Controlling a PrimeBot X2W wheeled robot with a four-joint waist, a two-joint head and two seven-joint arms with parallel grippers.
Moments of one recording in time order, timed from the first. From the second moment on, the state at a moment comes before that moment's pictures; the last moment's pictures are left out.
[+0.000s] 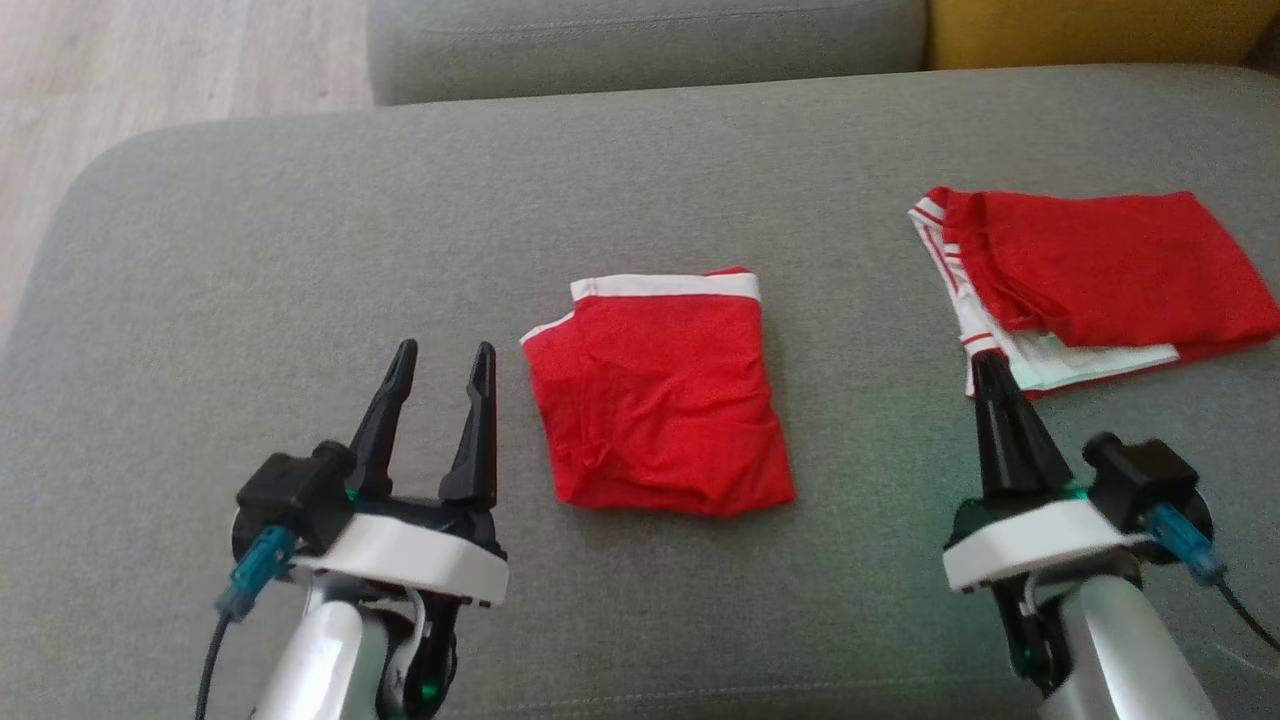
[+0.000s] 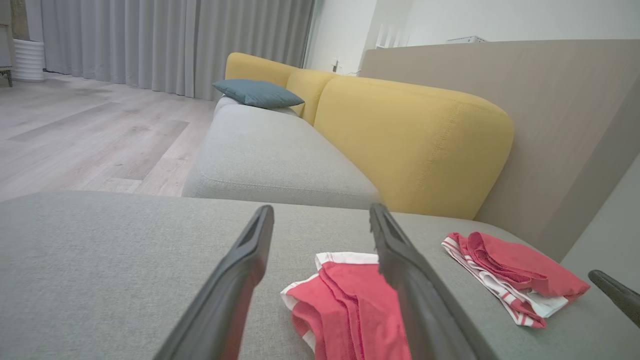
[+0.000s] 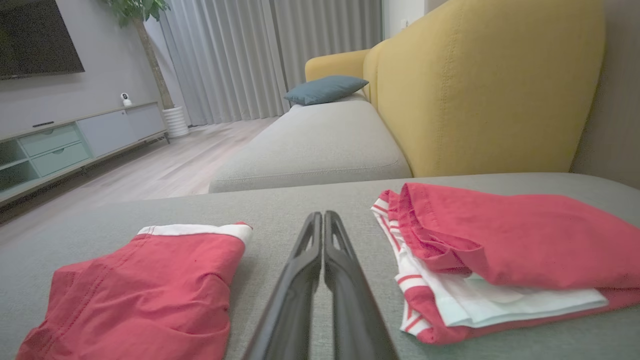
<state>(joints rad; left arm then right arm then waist) -0.10 0.05 -0.28 0.10 -0.31 0.01 -0.25 -0.17 -0.05 0.07 0.37 0.15 0.13 -0.25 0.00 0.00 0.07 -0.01</state>
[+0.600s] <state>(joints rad) -0.07 0.05 -0.28 0.14 -0.31 -0.01 -0.25 -0.09 -0.05 0.06 0.31 0.16 0.13 -0.25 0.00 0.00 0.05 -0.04</state>
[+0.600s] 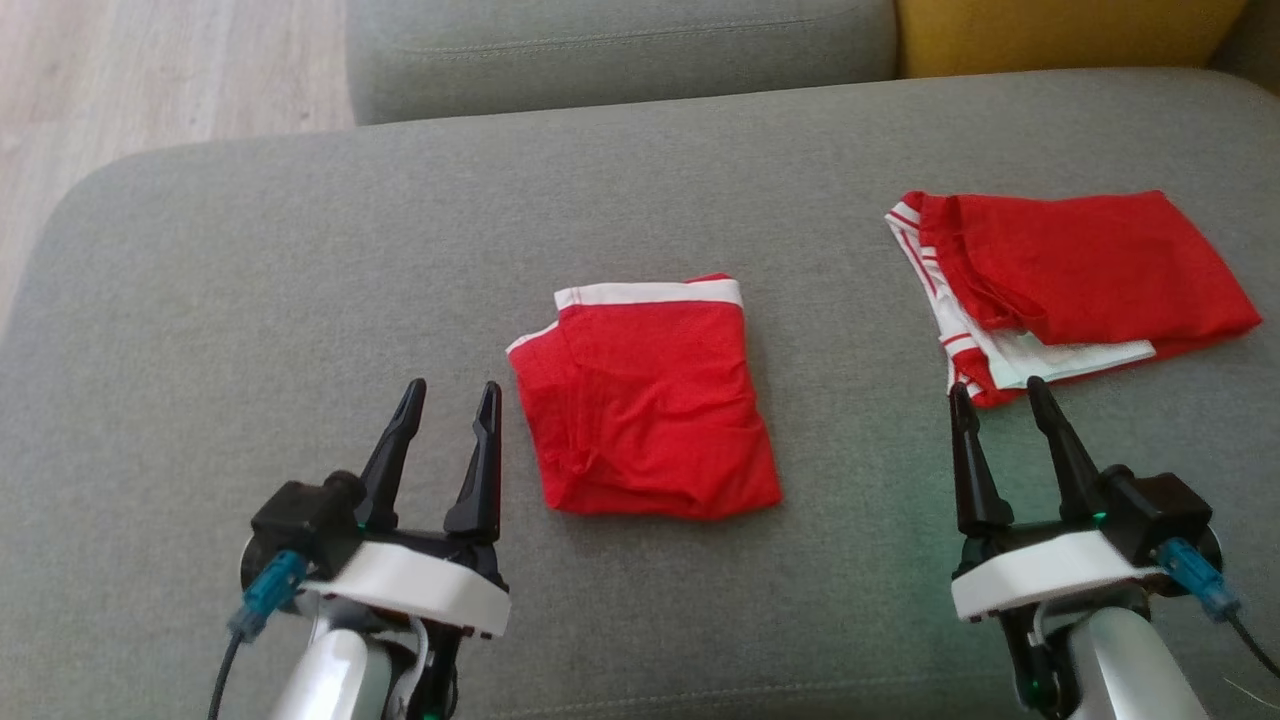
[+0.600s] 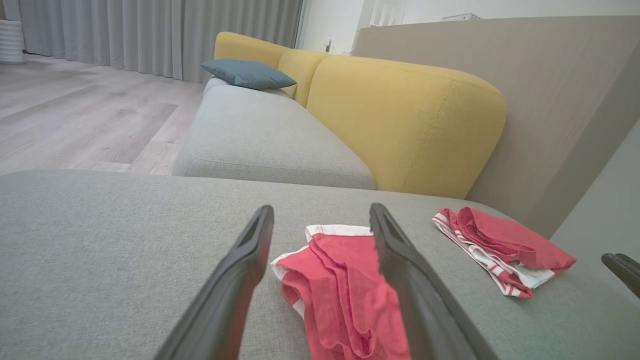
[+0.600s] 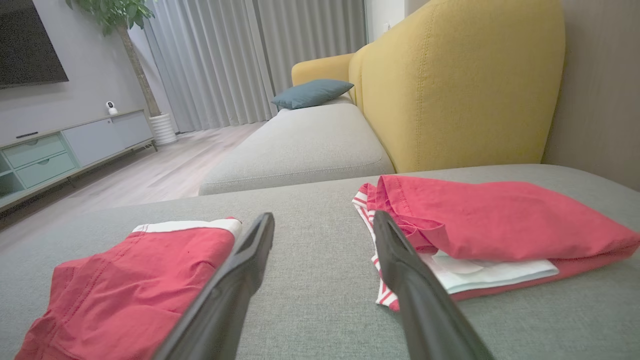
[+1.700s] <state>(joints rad) -0.11 0.05 -0.35 0.16 -0.31 0.00 -0.25 -0.33 -0.05 0.20 0.61 0.36 0.13 0.02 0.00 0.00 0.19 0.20</state>
